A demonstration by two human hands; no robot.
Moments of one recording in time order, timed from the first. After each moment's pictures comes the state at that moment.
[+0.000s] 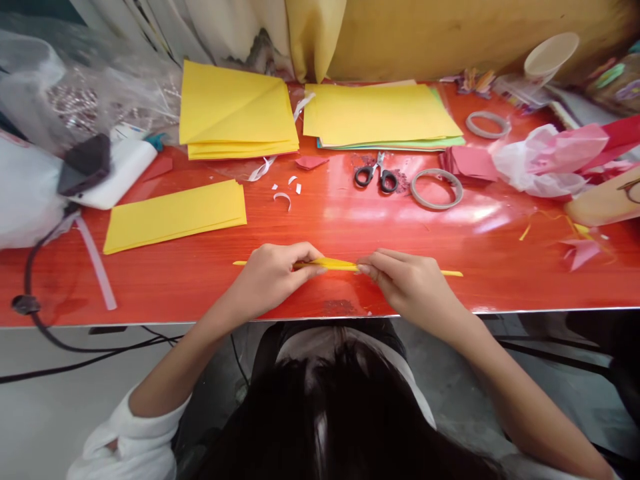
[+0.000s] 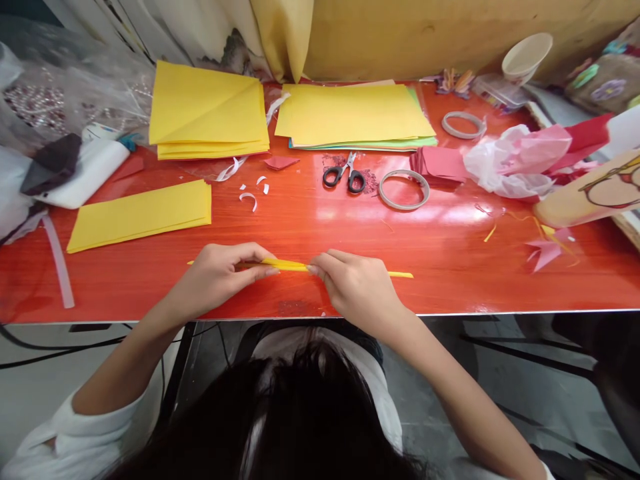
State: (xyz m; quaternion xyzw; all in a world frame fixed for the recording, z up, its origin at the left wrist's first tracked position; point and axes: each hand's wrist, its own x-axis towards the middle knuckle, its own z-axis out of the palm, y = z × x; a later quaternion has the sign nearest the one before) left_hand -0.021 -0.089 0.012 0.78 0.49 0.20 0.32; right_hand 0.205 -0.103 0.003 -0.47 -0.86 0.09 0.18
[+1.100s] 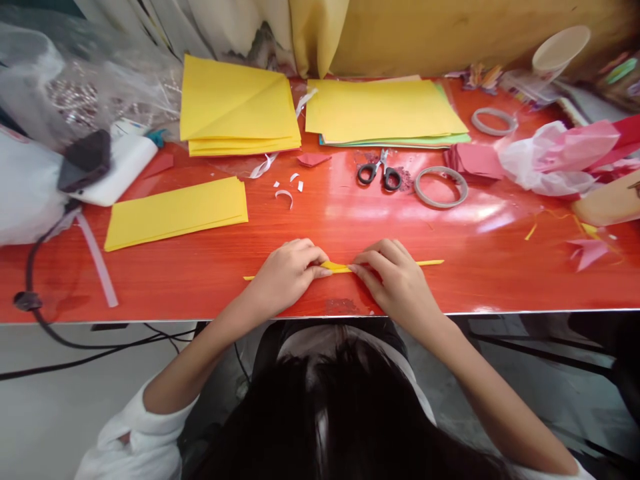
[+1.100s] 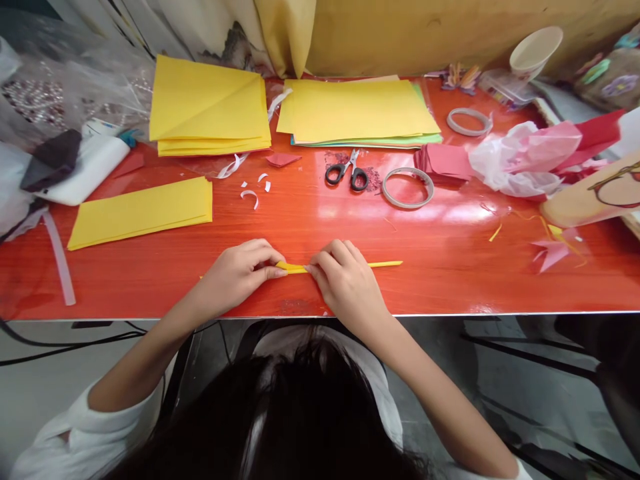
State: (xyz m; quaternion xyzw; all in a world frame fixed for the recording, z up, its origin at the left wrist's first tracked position) left_hand -0.010 -0.084 -0.004 0.82 0.47 0.18 0.27; right_hand 0.189 -0.101 -0.025 -0.47 -0.84 0.07 0.27
